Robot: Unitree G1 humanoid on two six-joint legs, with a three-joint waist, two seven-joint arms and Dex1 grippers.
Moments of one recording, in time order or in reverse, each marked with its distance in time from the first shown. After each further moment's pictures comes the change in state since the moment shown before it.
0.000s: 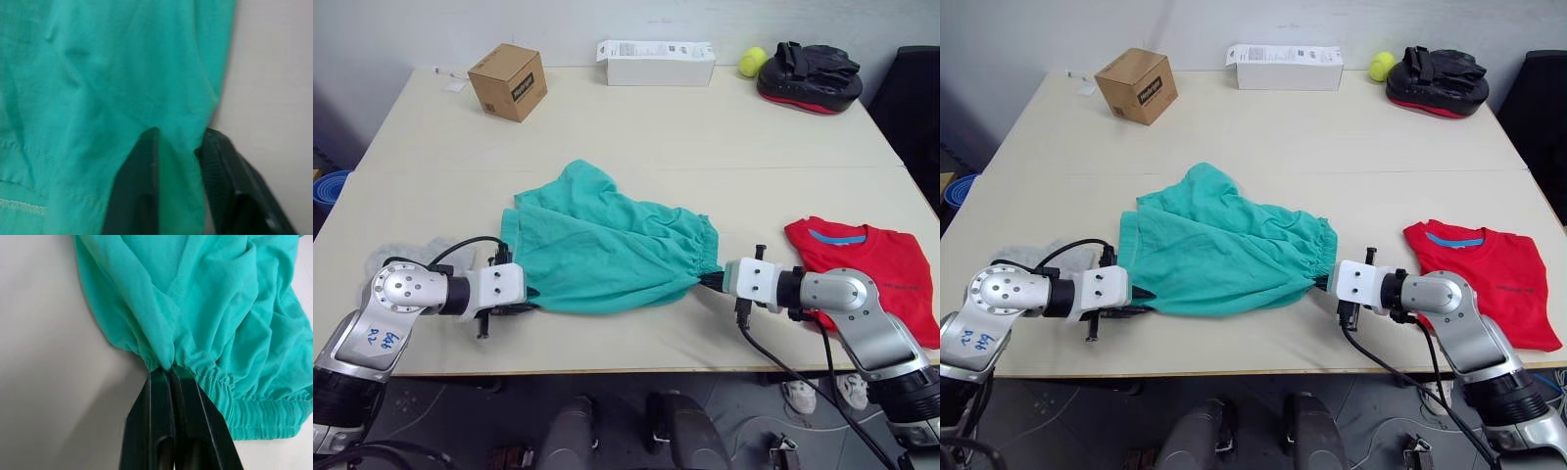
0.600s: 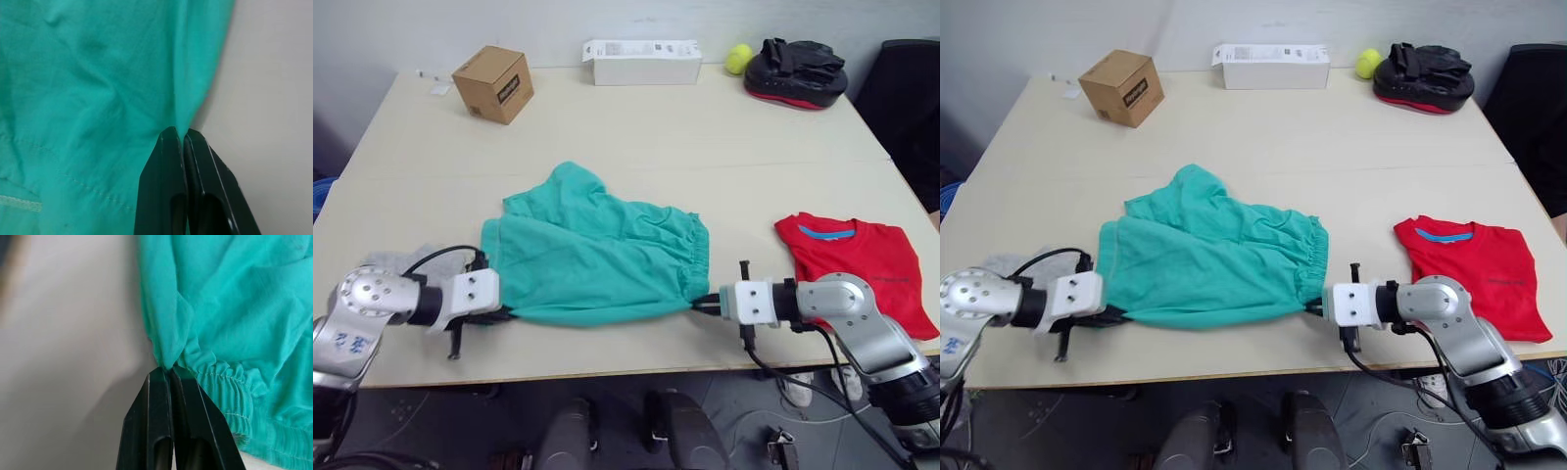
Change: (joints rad) left arm 0.224 0.167 0.126 -0.073 -0.123 0.053 -0.180; right arm 0.026 -0.076 0.043 -0.074 0.105 -0.120 0.236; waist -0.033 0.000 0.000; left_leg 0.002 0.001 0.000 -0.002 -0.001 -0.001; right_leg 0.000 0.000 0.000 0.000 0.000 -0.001
